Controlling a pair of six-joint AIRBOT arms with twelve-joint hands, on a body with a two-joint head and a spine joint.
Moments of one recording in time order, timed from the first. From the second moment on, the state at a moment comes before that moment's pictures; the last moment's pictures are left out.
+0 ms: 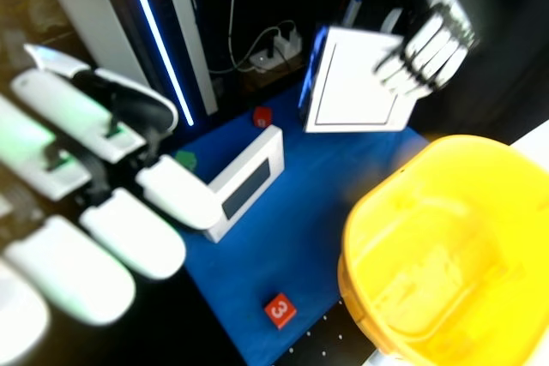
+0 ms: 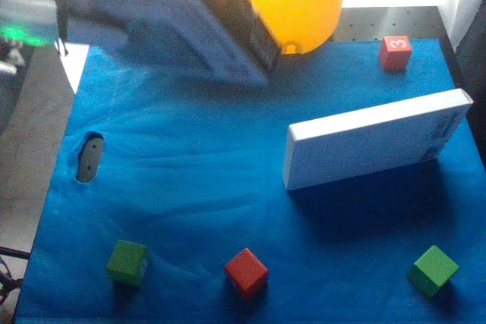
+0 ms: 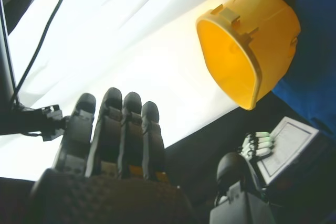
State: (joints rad) left arm 0.68 -1.01 1.48 0.28 -1.12 0.12; right arm 0.04 -0.62 1.01 -0.50 0.09 -0.88
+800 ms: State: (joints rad) left arm 0.50 -1.11 1.66 0.20 -1.04 0.14; right arm -0.22 -0.79 1.13 -0.29 0.28 -0.88
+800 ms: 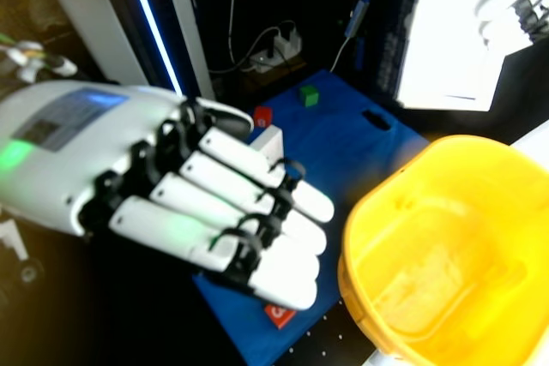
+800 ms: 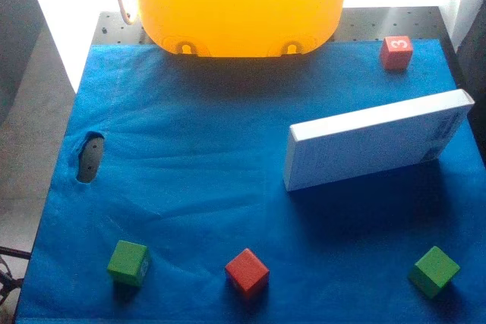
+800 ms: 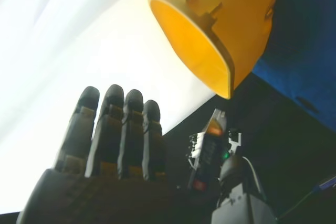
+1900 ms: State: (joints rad) left arm 0.41 -1.43 2.04 0.26 -0.96 0.06; right arm -0.22 -0.84 1.15 -0.29 0.36 -0.89
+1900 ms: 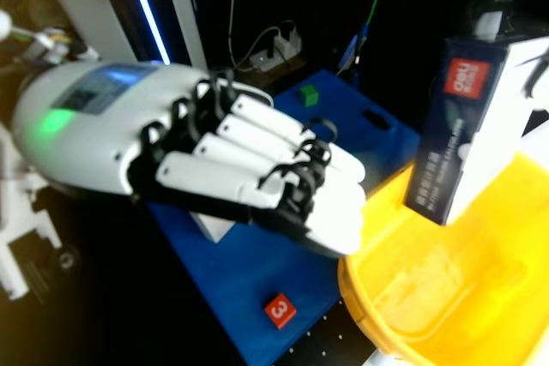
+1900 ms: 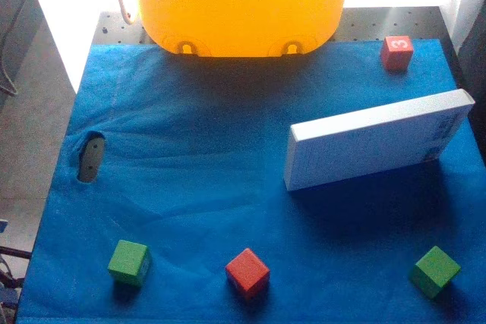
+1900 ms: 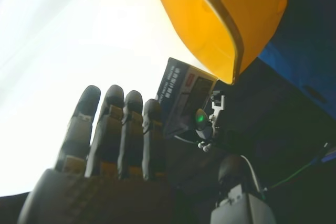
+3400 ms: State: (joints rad) left arm 0.43 -1.19 1.79 0.28 -0.90 0.14; right arm -0.44 -0.73 0.95 -0.26 0.44 -0.89
